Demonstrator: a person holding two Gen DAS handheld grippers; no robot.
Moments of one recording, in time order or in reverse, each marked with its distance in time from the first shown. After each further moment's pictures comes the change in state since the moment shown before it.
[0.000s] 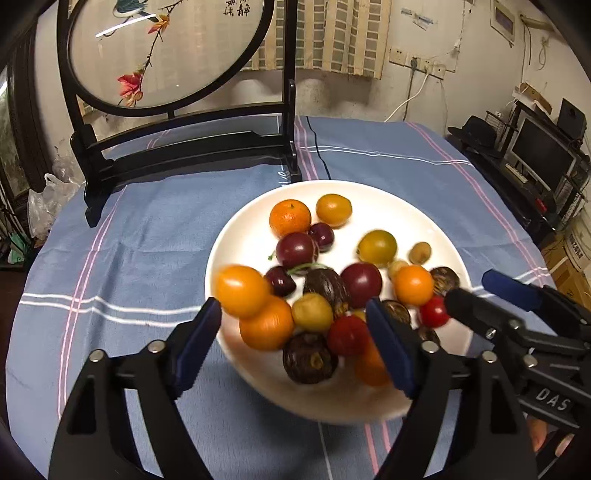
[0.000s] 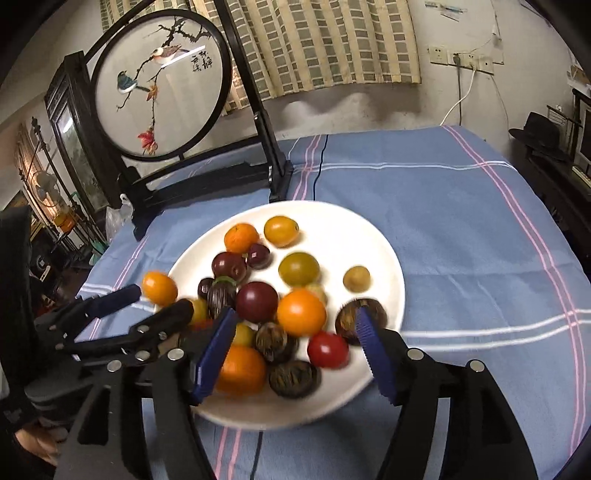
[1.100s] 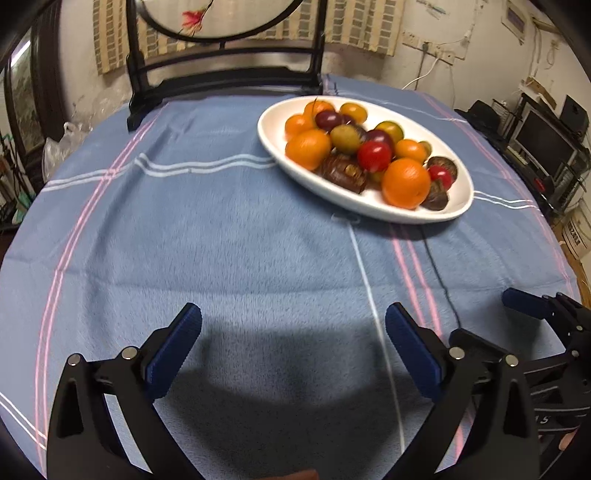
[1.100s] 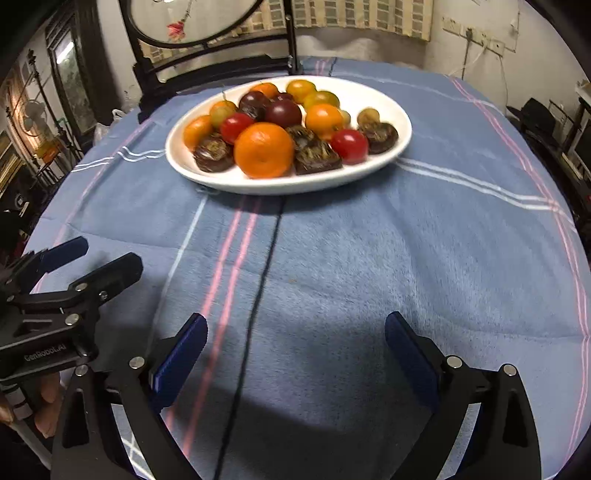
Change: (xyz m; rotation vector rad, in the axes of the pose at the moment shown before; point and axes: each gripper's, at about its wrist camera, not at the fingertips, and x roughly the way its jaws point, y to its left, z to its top) left arm -0.034 0.028 -0.130 -0.070 0.083 0.018; right arm -0.017 0.032 -0.126 -0.080 0.228 -0.109
